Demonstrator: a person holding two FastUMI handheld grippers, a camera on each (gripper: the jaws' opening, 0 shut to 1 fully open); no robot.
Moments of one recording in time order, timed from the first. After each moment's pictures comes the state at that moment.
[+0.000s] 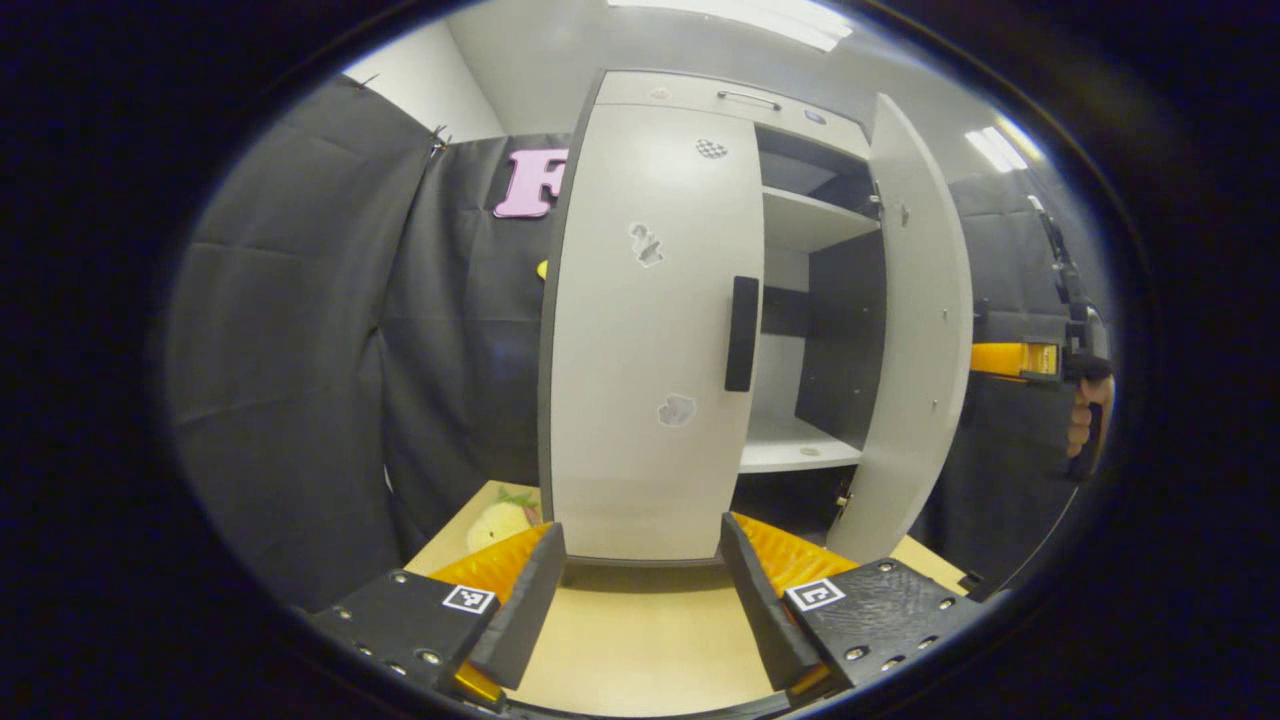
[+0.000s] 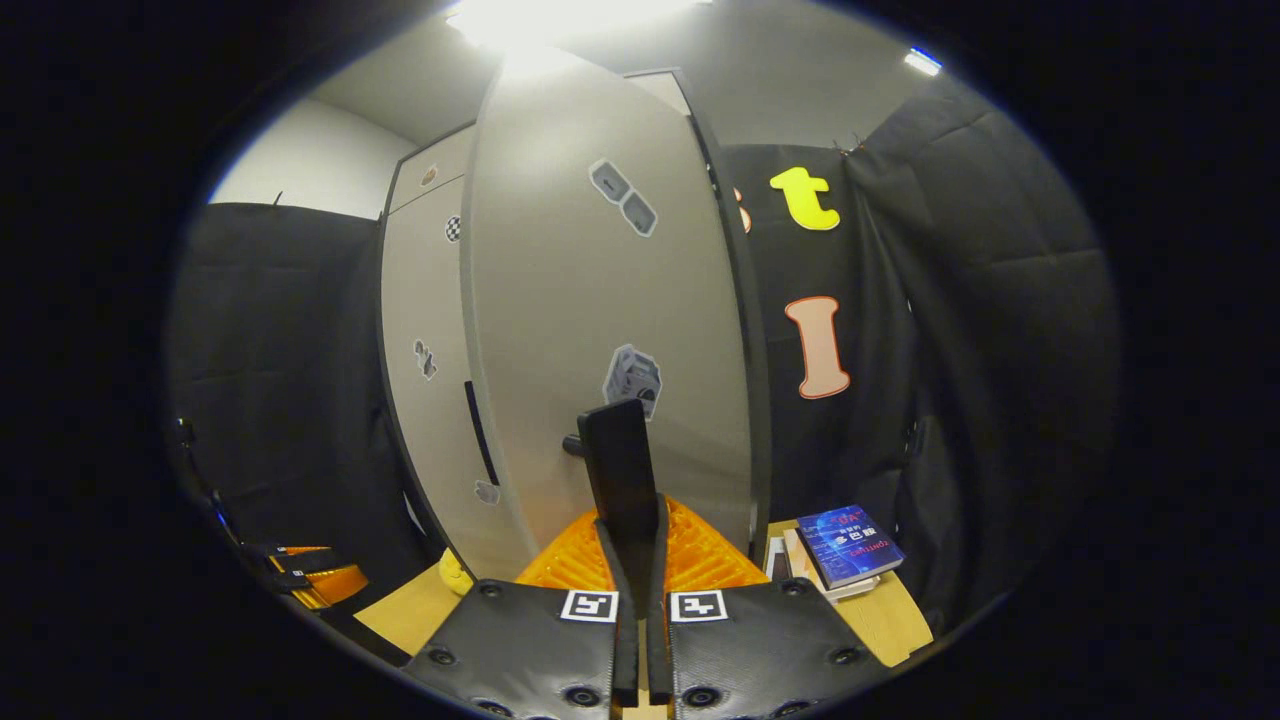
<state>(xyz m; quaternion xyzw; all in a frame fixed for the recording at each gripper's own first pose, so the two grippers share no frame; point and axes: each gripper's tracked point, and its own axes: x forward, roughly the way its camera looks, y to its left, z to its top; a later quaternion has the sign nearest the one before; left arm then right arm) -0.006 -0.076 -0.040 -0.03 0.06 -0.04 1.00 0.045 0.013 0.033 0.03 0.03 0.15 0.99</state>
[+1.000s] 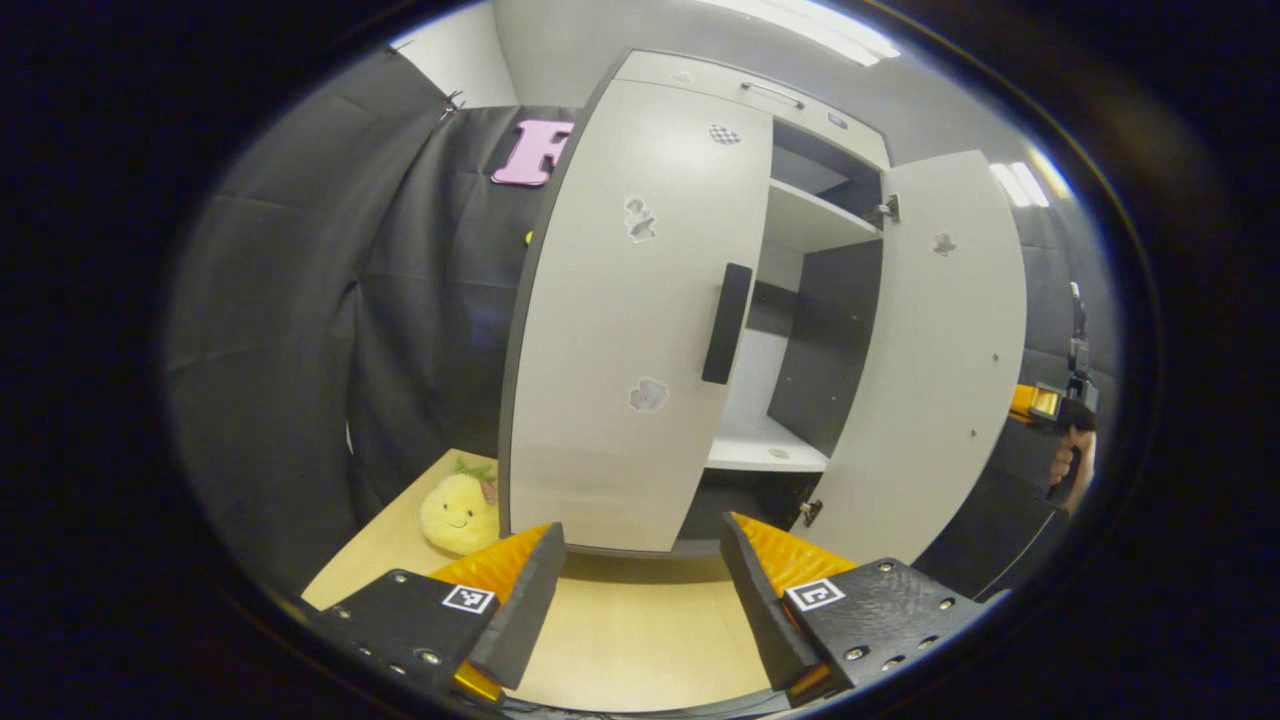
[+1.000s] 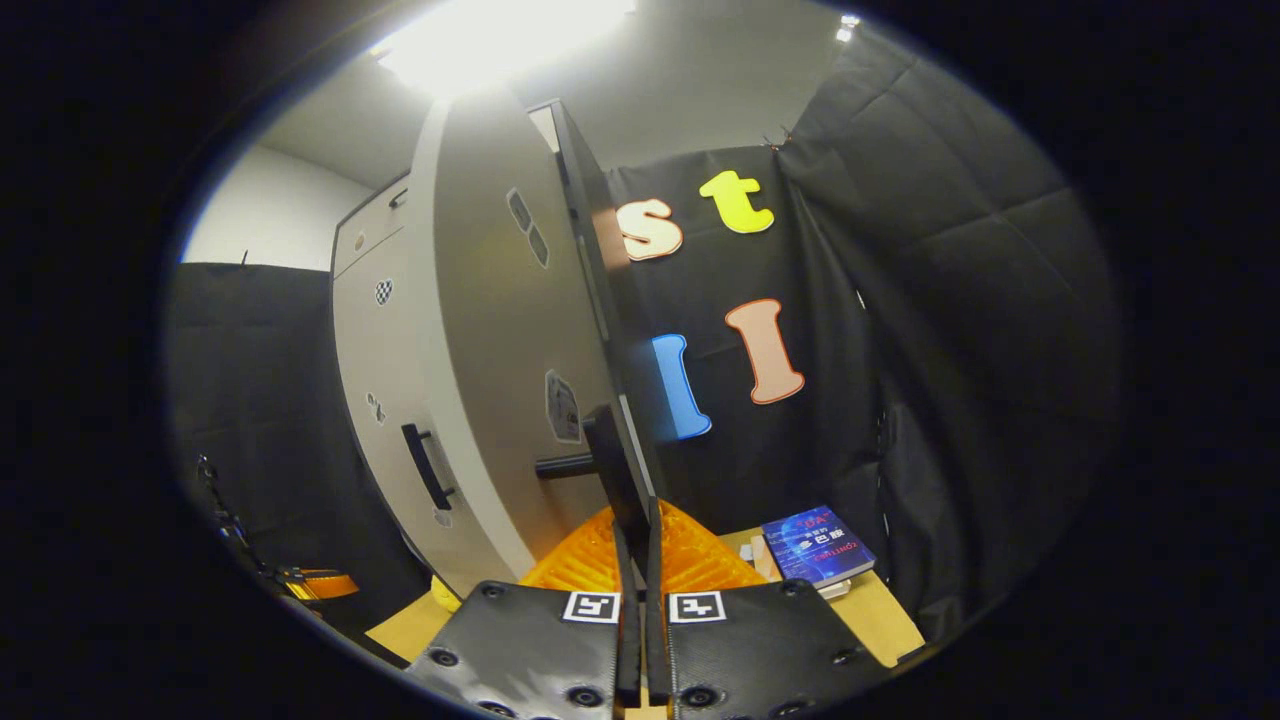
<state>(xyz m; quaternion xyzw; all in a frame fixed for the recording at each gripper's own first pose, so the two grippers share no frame) 0.005 -0.097 -0.050 -0.08 0.09 -0.08 0.99 0.059 -0.093 0.045 0.08 0.01 0.13 0.99</state>
